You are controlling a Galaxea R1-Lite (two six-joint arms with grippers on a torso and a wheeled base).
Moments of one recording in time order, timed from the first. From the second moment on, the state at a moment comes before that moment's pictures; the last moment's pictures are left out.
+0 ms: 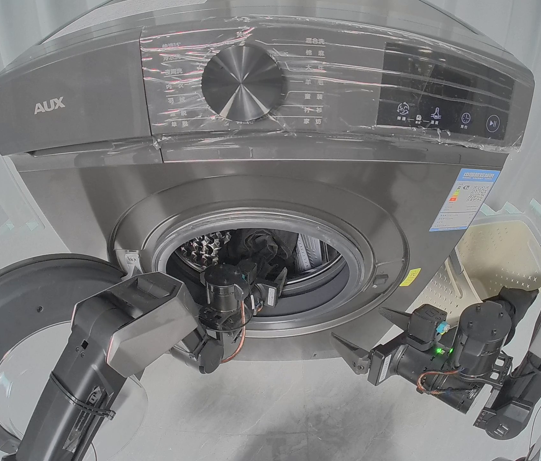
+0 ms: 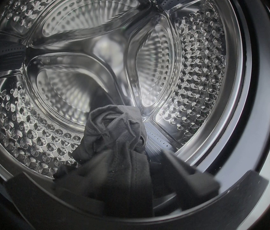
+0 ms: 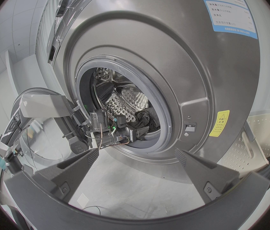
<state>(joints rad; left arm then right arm) -0.51 2.71 -1.39 -1.26 0.13 0.04 0.73 1.96 -0.23 -1.54 -0.16 0.15</state>
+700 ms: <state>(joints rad) -0.47 2.76 -1.77 -1.24 0.17 -0.03 0.72 1.94 -0.23 -1.54 -0.16 0.15</state>
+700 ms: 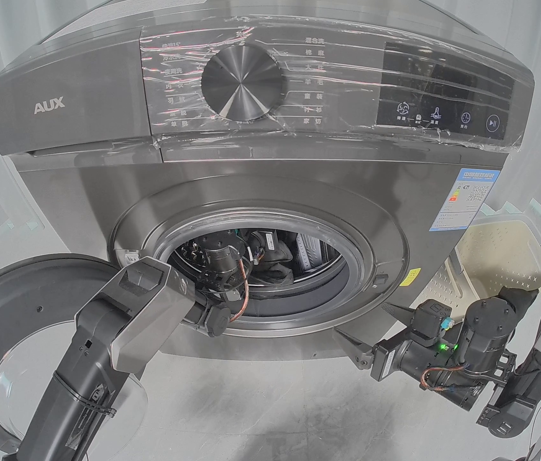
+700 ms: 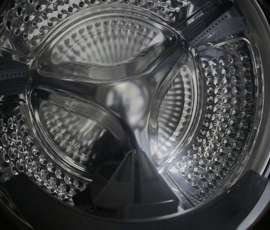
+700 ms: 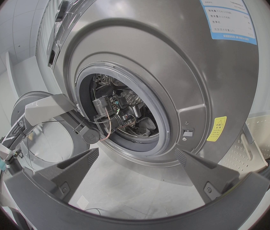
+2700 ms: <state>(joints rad) -0.82 1.90 -0.30 -1.55 0.23 -0.21 0.65 1.62 -0.02 -1.53 -0.16 0.11</state>
